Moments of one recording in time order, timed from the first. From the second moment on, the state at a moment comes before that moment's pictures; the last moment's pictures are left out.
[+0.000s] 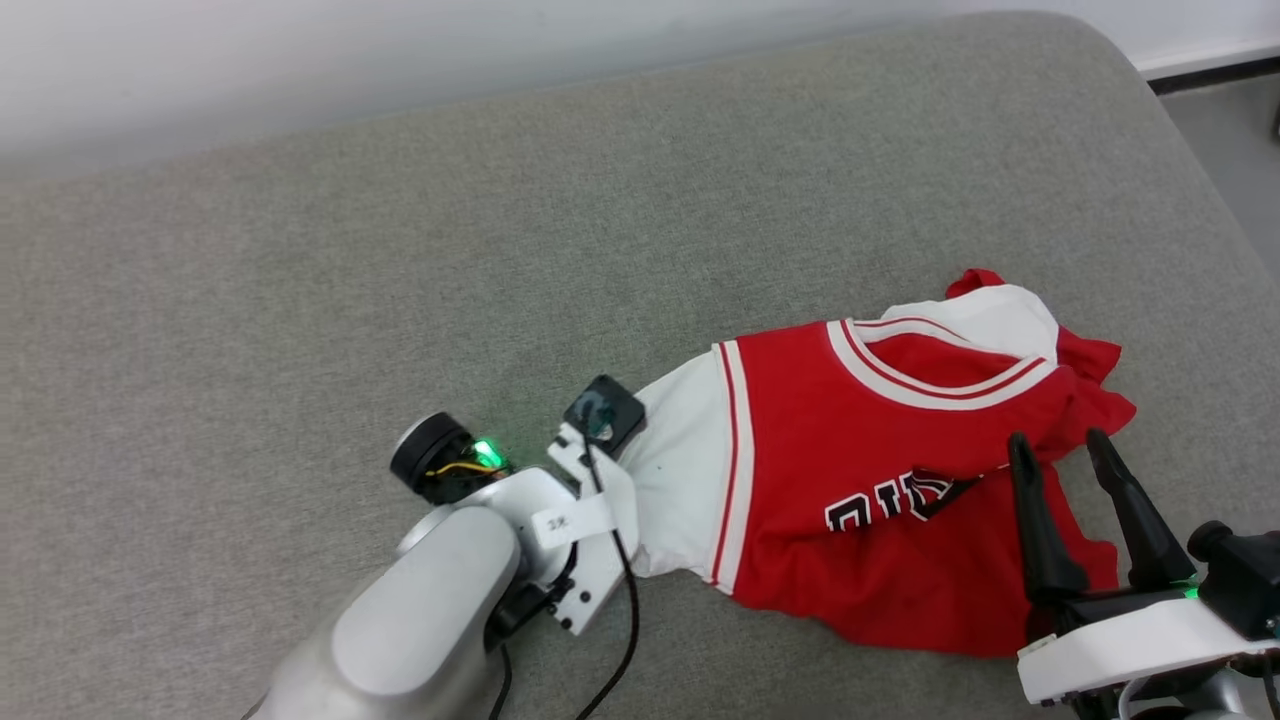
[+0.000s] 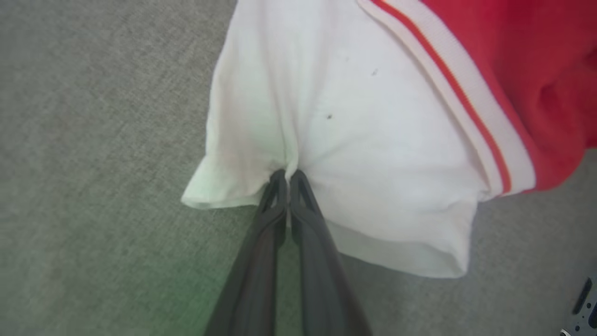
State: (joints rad) left arm -0.62 0.25 -0.77 0.44 -0.39 -0.10 0.63; right arm 0.04 -0.05 -0.03 -0.11 0.26 0.13 -0.08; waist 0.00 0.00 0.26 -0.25
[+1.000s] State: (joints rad) left arm -0.09 0.42 -0.39 0.20 -0.64 0.23 0.27; right arm 0.06 -0.05 -0.12 -0.11 0.25 0.13 -0.01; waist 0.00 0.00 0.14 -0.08
